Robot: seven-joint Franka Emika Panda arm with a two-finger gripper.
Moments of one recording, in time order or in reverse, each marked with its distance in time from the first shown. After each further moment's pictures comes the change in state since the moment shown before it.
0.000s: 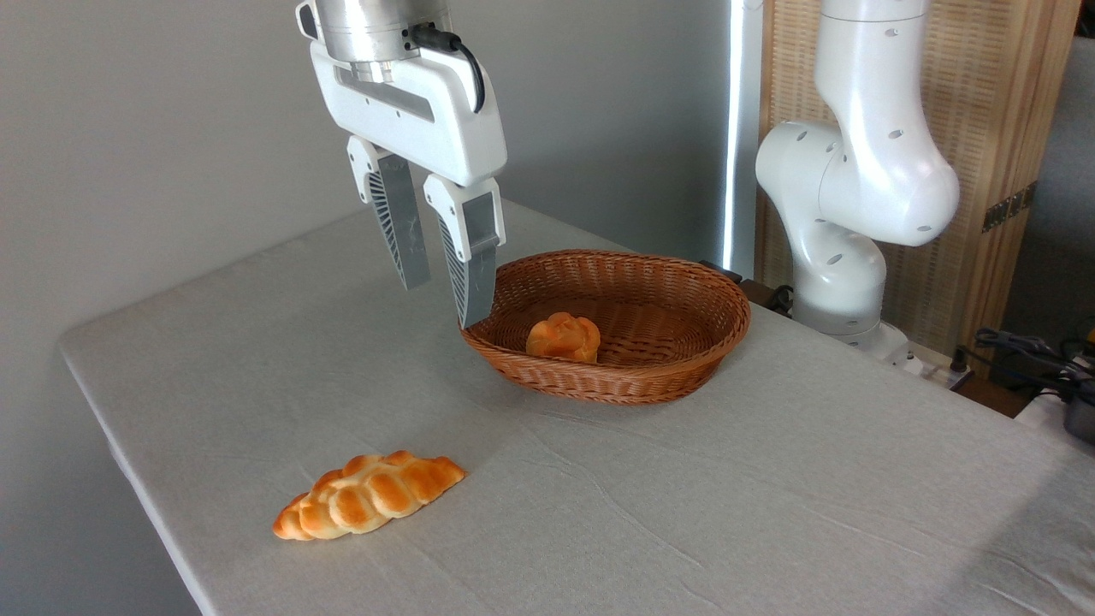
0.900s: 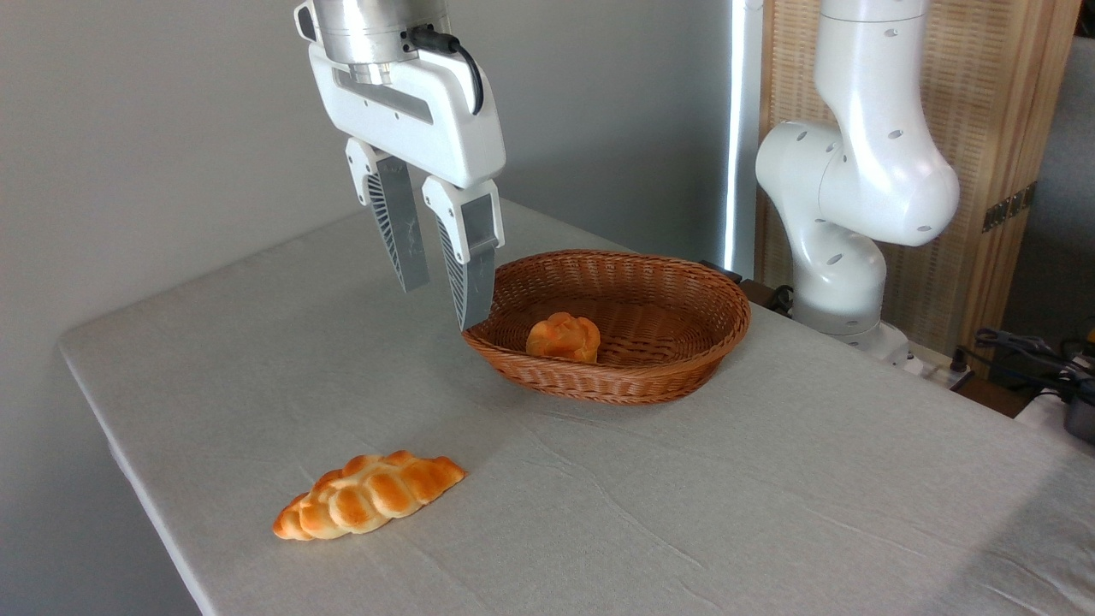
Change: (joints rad) arm 0.000 0.003 0.000 0.002 0.002 0.003 -0.002
